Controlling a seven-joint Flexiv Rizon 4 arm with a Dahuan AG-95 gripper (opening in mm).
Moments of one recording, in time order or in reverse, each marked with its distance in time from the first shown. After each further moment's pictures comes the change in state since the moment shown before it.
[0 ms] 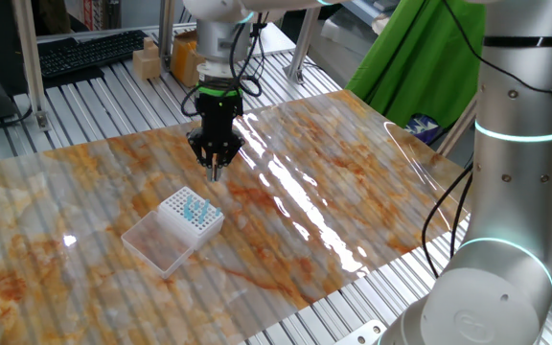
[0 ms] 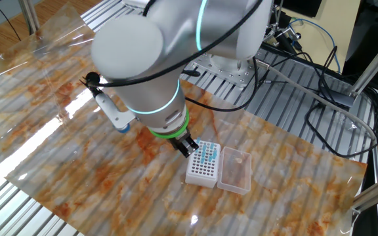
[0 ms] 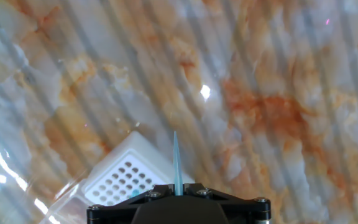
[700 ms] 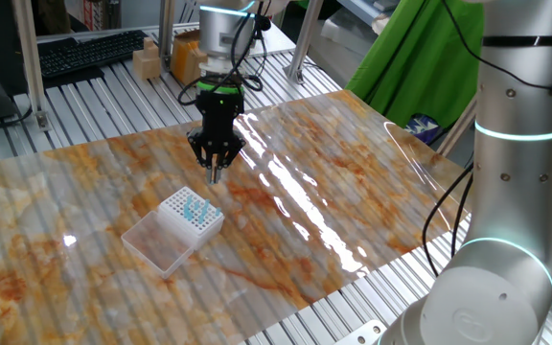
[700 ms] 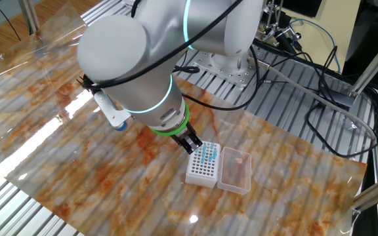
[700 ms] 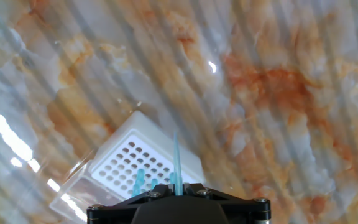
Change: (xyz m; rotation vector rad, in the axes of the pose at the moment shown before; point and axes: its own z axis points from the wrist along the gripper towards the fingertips) arm 0.015 0.004 -0.003 -0.034 0.070 0.033
